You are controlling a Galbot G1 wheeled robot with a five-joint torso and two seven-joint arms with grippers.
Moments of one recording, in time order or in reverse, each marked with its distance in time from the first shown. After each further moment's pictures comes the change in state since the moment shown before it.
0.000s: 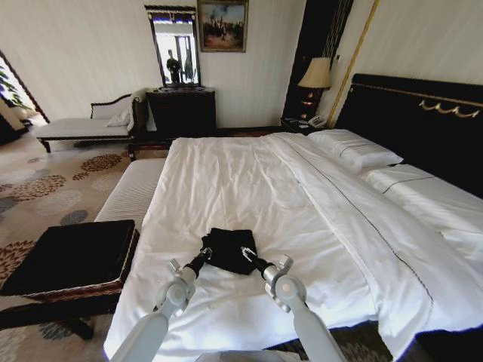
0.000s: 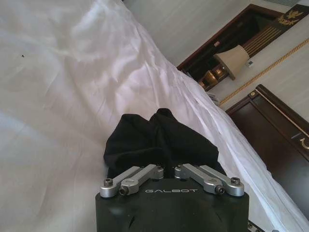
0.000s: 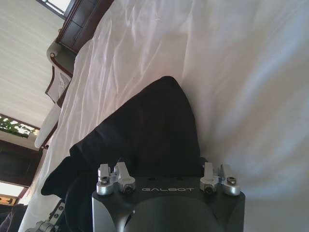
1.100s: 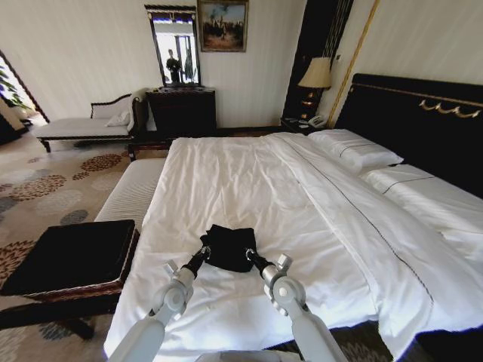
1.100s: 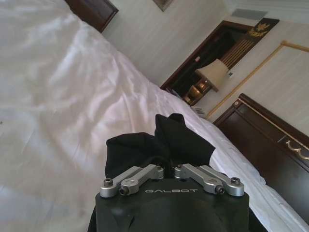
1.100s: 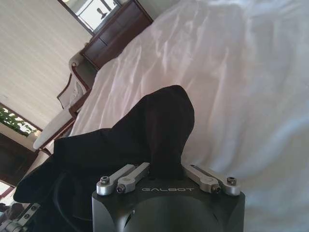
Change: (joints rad) left arm 0.084 0.049 -0.053 -0.186 0.074 -0.037 -0.028; right arm -0.043 -0.019 -0.032 0.135 -0.207 0.076 -0.015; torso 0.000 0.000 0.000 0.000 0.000
